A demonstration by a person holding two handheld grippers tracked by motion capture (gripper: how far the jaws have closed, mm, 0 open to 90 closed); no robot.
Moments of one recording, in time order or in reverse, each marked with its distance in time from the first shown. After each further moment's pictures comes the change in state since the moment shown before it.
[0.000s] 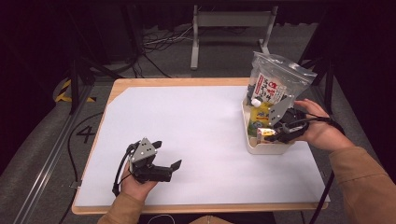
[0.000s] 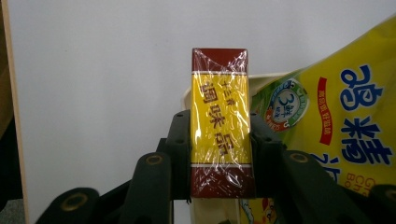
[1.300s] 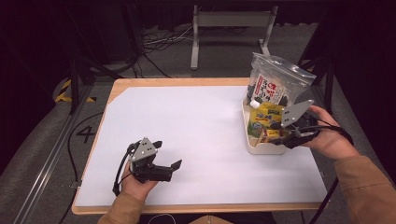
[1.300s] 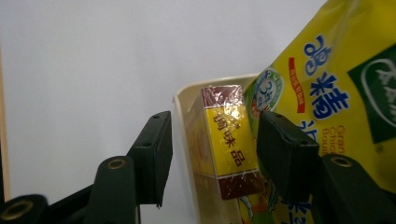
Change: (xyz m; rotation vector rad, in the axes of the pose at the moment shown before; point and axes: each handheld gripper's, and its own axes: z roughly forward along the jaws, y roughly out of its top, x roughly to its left) left arm 0.001 0.000 0.002 0.008 -0.004 -0.008; right arm 0.011 -0.031 -0.008 -0.167 -0.086 0.079
